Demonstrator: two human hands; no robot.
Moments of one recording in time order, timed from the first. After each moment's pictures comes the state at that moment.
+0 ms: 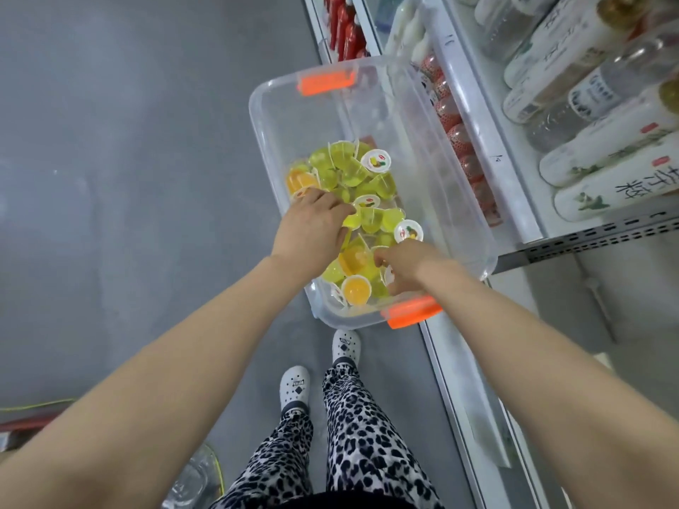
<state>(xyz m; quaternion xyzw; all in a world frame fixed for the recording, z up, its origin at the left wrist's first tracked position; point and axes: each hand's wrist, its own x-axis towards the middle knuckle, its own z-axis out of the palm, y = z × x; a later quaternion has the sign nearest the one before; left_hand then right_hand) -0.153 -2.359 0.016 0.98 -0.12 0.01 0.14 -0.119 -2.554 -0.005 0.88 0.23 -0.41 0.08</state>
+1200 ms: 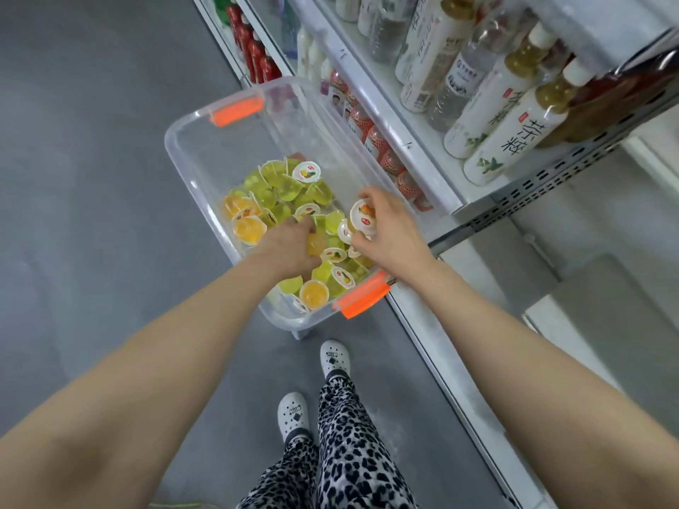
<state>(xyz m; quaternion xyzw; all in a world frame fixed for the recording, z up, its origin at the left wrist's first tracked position) -0.136 -2.408 0.023 0.96 -0.11 -0.24 0.12 -0.152 -2.600 0.041 0.96 0.06 -0.02 -0.27</state>
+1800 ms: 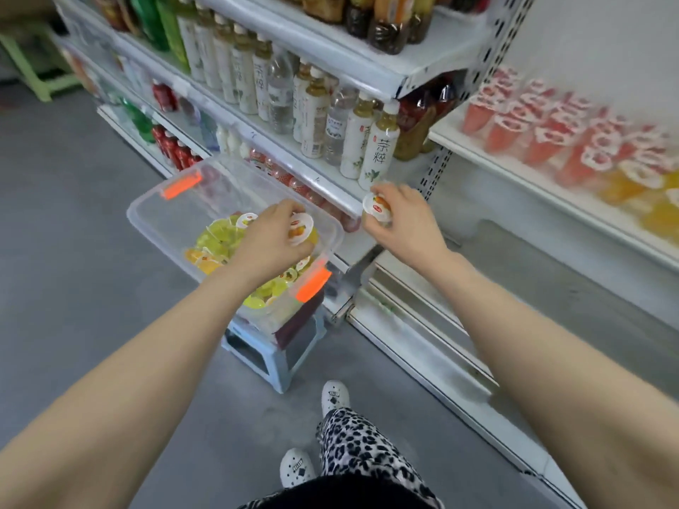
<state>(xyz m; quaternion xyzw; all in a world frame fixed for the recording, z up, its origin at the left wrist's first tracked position) -0.214 -2.439 0.148 0.92 -0.25 -0.04 0.31 -0.282 -2.661 0.160 0.96 -0.07 0.17 -0.21</state>
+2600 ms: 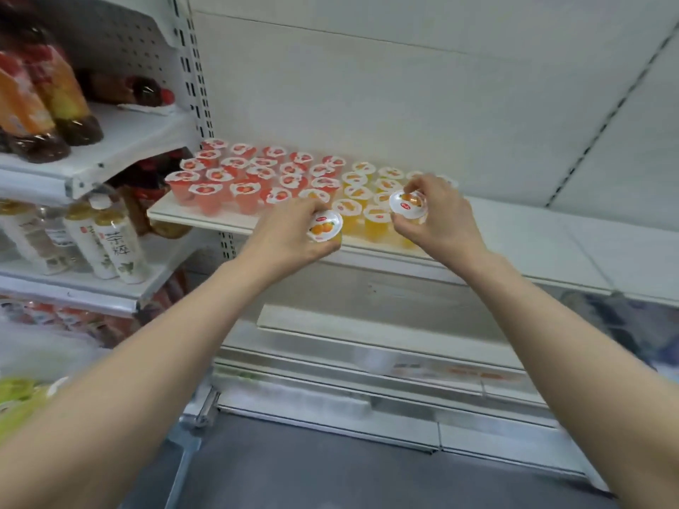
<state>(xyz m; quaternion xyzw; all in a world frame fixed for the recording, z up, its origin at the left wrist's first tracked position) -0.389 -2.786 0.281 0.75 -0.59 0.02 0.30 -0.579 -2.950 0.293 0.89 -0.30 0.33 -0.07</state>
